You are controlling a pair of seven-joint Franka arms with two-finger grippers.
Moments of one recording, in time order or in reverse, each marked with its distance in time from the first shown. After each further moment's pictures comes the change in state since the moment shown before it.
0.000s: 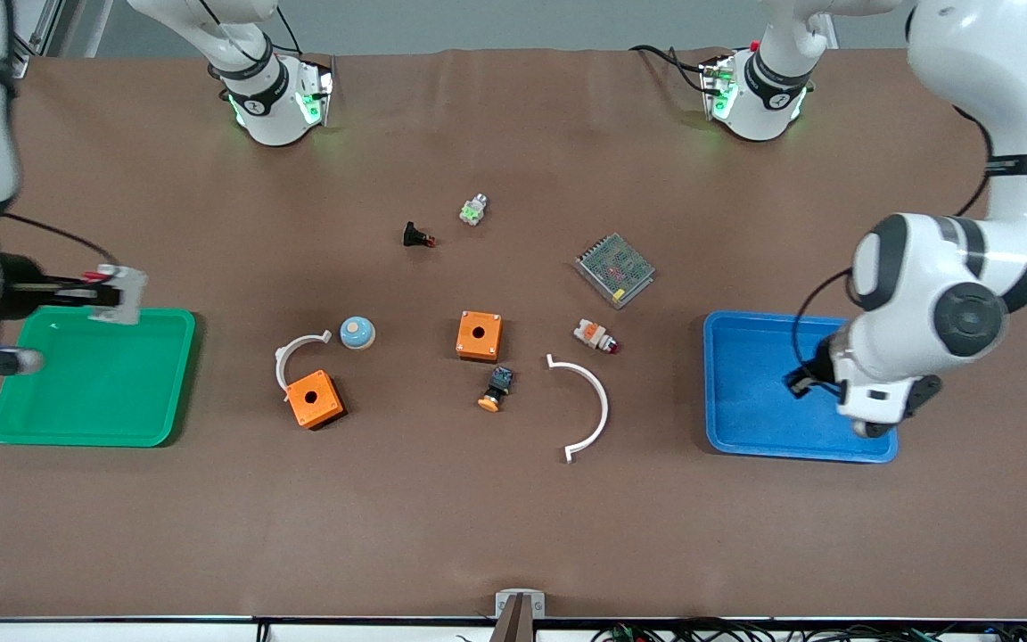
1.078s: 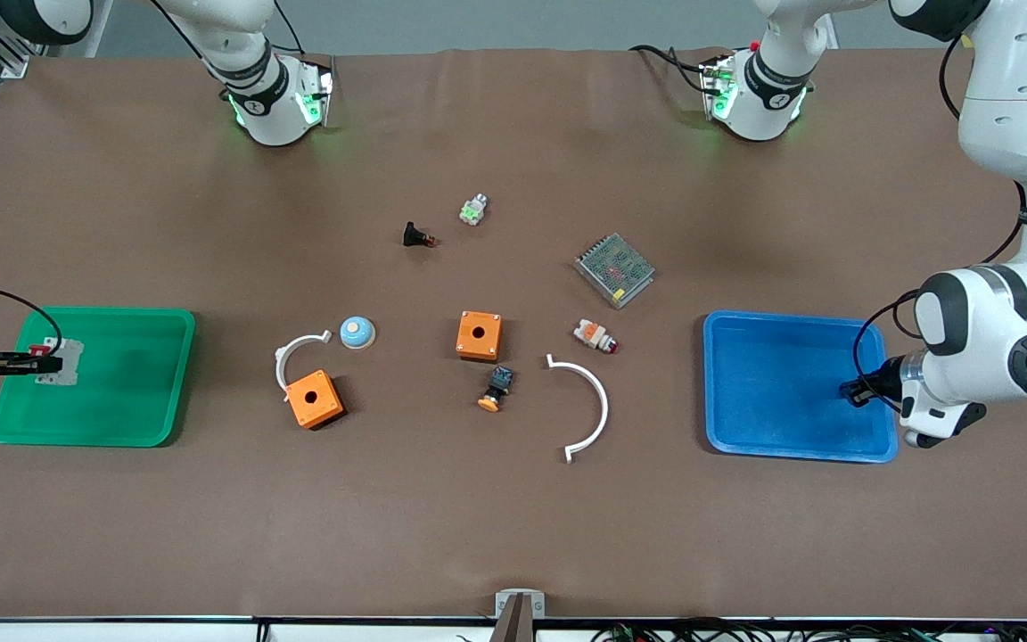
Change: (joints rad) left arm 0.196 0.193 -0.016 -0.032 0.000 0.189 0.274; right arm -0.210 0.324 0.001 -0.006 -0.102 0.410 -0.261
